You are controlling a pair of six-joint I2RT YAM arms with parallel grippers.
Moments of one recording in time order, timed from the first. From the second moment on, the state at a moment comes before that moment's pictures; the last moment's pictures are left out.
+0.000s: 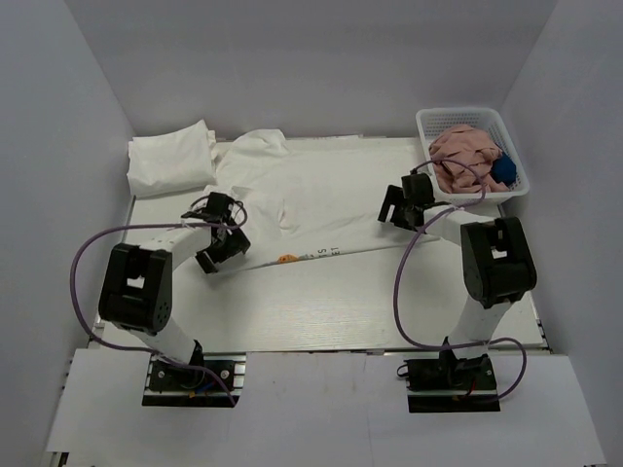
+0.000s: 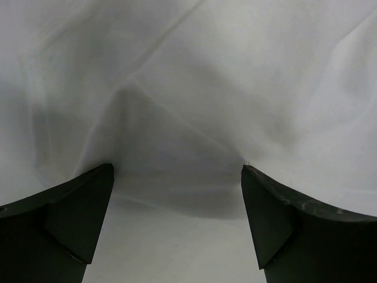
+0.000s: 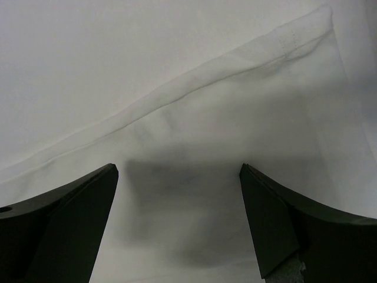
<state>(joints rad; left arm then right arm) -0.22 1.66 0.97 -0.57 -0.21 -0.78 0.25 1.82 1.05 -0.10 0.12 0.42</state>
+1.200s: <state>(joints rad) -0.24 1.50 1.03 -0.58 -0.07 -0.86 0.29 1.14 0.64 -0.24 0.01 0.47</state>
